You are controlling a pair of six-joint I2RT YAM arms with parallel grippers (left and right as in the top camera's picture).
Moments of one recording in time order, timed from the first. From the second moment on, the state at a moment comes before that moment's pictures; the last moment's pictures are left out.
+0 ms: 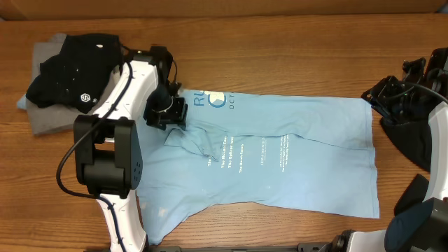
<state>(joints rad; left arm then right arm) -0.14 2.12 1.62 -1.26 0.18 -0.04 -0.37 1.59 1.45 -1.08 -0.41 0.28</state>
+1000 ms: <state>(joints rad) -0.15 2.05 1.52 -1.48 0.09 -0.03 -0.37 1.59 1.45 -1.09 -0.41 0.28</state>
